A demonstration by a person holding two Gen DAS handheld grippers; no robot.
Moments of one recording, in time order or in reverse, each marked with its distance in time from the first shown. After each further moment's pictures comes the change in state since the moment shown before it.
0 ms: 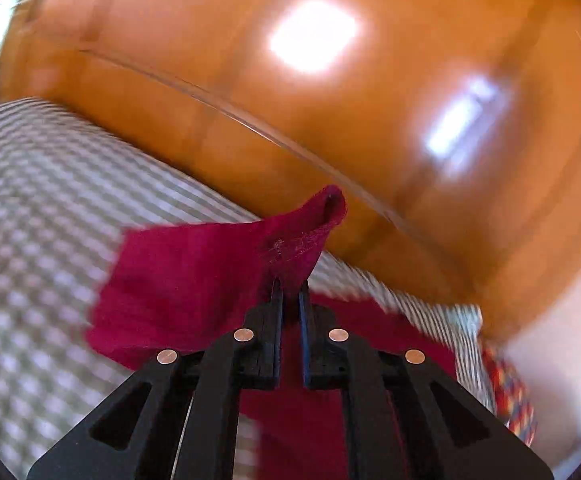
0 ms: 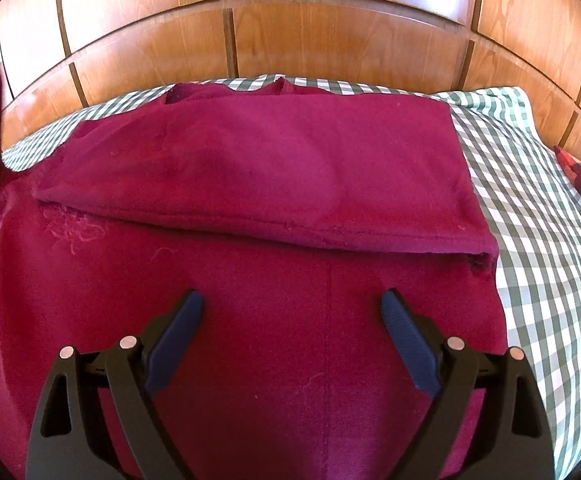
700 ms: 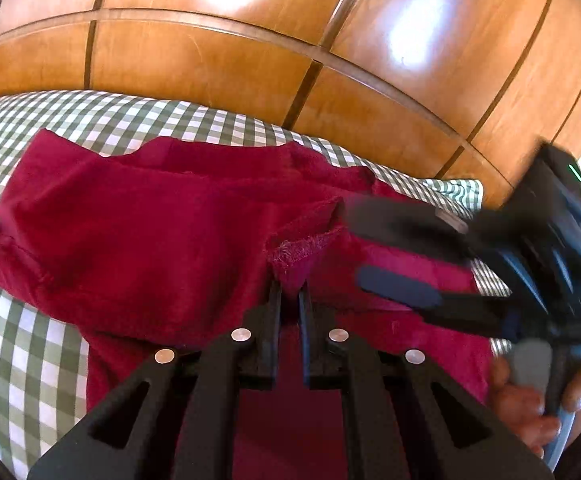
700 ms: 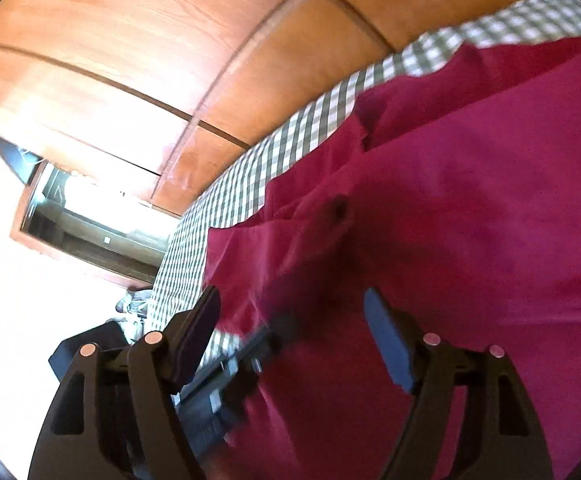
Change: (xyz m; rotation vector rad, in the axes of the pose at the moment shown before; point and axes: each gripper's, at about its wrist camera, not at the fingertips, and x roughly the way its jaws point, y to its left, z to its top) left arm 0.082 -0.077 -0.103 0.206 0.240 0.007; right arm 0.034 0.066 0.094 0.360 0.251 0.789
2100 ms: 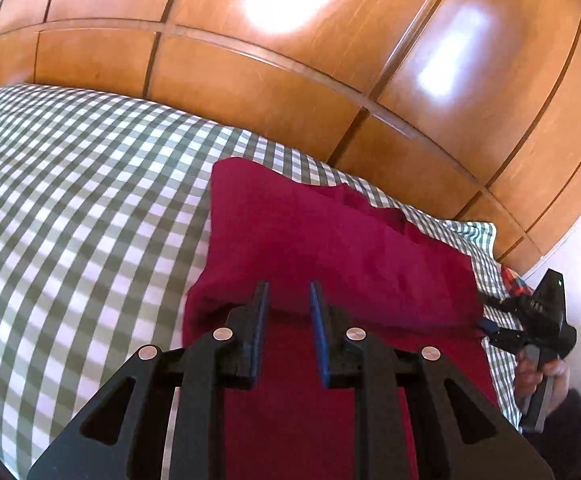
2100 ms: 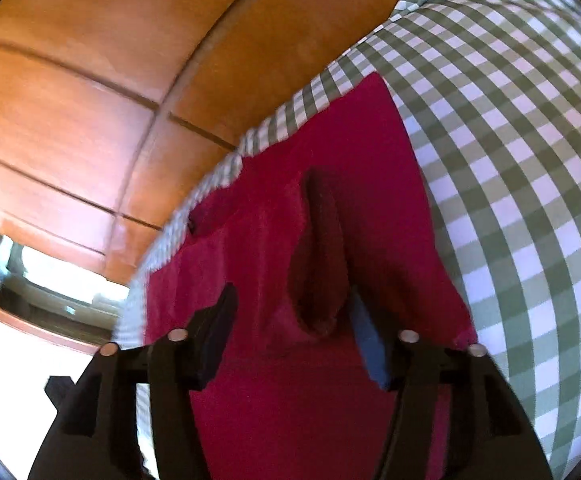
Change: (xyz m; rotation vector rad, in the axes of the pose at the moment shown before) left arm -0.045 0.040 0.002 -0.114 -0.068 0.061; right arm -0.141 -0.129 0.017 0.092 -0.221 -0.267
